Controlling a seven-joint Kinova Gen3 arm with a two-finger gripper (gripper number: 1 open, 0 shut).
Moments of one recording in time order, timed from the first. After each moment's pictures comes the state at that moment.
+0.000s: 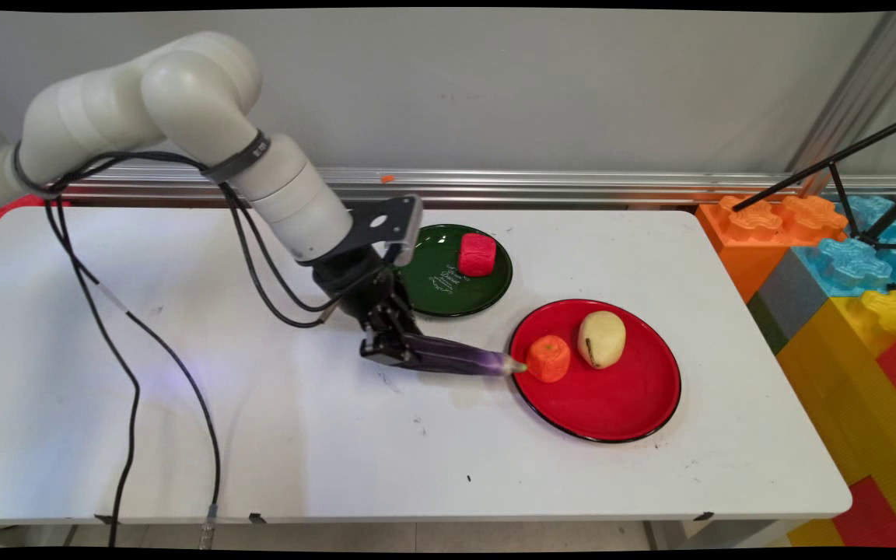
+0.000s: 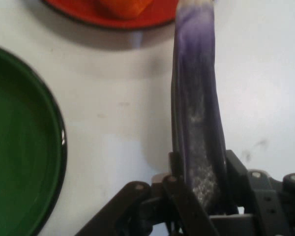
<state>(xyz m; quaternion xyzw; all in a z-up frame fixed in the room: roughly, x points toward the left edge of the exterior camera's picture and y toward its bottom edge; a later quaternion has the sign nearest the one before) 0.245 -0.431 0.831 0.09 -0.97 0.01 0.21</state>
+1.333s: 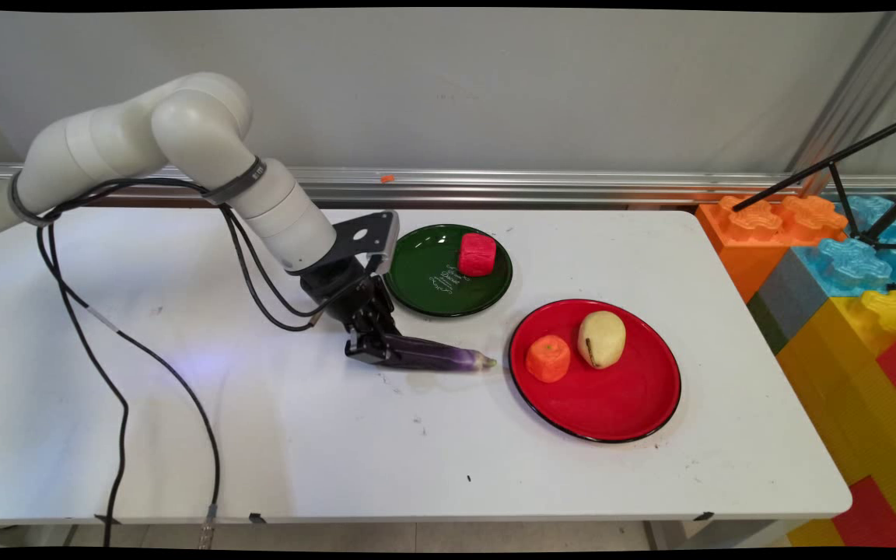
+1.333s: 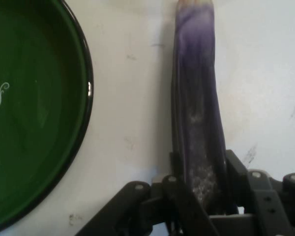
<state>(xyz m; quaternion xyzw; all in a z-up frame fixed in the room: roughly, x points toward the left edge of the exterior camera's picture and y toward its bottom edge) 0.281 -0.450 0.786 0.11 -0.97 0.01 0.20</state>
